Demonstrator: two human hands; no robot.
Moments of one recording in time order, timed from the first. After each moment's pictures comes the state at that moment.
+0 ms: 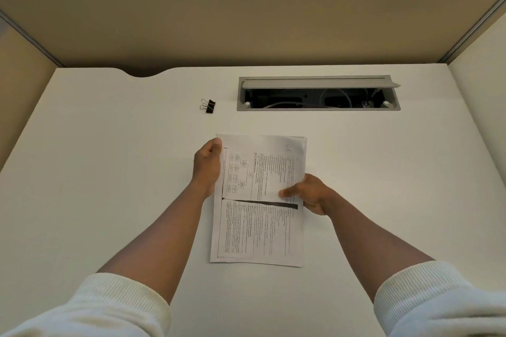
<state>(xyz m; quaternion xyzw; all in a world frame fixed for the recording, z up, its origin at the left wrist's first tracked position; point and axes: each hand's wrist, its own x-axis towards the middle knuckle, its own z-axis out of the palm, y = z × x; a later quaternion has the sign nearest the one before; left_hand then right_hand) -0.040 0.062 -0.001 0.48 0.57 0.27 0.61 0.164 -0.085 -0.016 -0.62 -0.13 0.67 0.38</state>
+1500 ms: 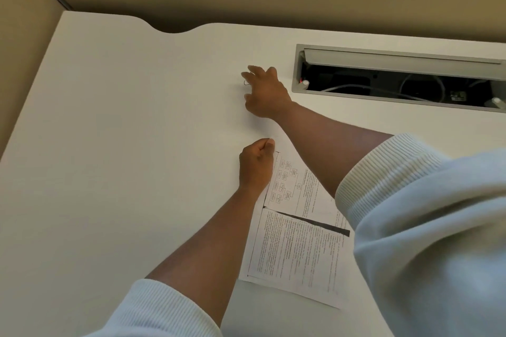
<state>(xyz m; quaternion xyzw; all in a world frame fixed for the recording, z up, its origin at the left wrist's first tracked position) -0.045 0.096 -0.073 0.56 0.60 0.24 0.52 0.062 0.212 -0.032 -0.72 -0.64 0.24 0.11</state>
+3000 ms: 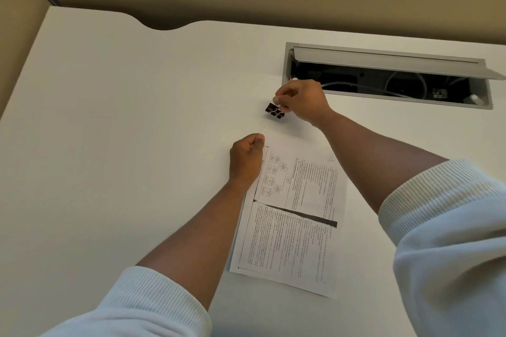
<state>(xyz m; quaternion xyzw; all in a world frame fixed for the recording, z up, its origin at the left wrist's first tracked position) -0.046 0.102 -0.087 0.56 0.58 0.25 0.54 0.136 0.148 -0.026 -0.73 -0.43 0.39 0.34</state>
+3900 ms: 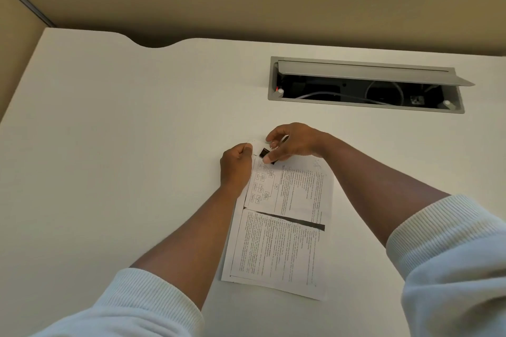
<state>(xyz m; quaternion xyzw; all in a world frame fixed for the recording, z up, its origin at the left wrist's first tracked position) -0.040 0.100 -0.075 0.54 0.62 0.22 0.52 0.142 0.095 -0.009 -0.67 -0.44 0.58 0.12</state>
